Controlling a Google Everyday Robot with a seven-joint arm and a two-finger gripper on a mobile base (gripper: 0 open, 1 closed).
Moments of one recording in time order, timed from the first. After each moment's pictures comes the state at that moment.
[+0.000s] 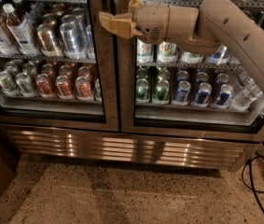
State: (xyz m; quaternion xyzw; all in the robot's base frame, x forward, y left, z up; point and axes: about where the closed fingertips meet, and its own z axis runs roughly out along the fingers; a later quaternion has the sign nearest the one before) arm 0.603 0.063 1.021 -0.51 0.46 0.44 0.58
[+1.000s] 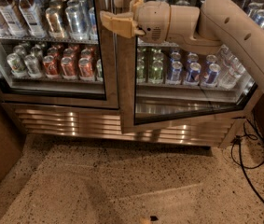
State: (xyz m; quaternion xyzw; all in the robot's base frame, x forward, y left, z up) arm 0.605 0.062 1.021 -0.51 0.46 0.44 0.58
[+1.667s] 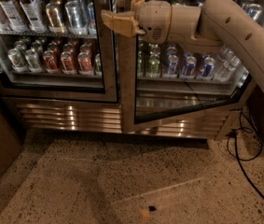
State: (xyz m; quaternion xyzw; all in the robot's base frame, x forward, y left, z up) arm 0.605 0.062 1.021 -0.51 0.46 0.44 0.58
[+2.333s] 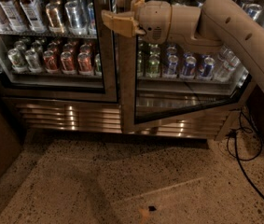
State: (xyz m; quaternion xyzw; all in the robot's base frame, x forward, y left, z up) arm 0.605 0.062 1.021 -0.51 0.46 0.44 0.58
